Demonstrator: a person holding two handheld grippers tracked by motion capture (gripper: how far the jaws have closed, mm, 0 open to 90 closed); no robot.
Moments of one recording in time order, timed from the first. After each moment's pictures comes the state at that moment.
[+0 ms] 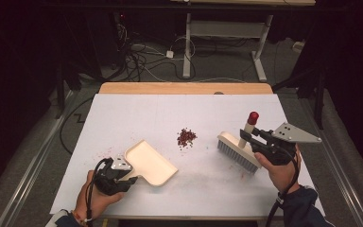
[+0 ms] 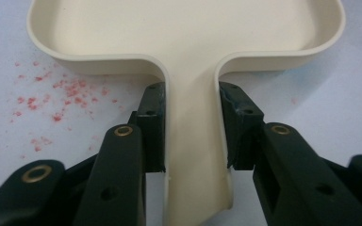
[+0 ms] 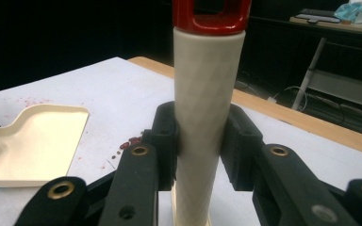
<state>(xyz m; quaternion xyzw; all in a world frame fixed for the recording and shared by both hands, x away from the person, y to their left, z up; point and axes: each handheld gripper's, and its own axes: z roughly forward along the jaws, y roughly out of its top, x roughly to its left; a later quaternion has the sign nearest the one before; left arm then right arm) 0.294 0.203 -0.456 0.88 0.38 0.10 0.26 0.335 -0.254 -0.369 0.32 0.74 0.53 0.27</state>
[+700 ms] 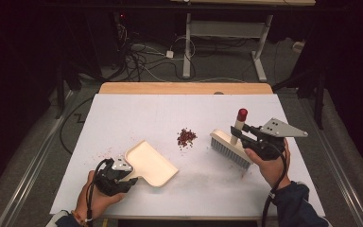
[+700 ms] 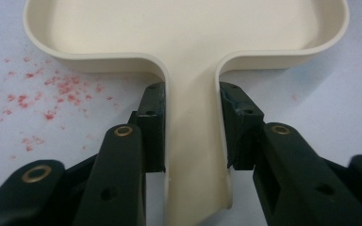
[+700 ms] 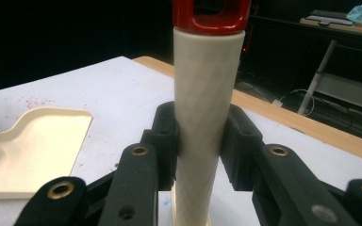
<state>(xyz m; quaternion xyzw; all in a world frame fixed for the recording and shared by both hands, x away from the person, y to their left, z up) 0.295 0.203 -0.460 0.88 0.38 0.10 0.25 0.351 -0.233 -0.370 0.31 0.75 0.53 0.27</state>
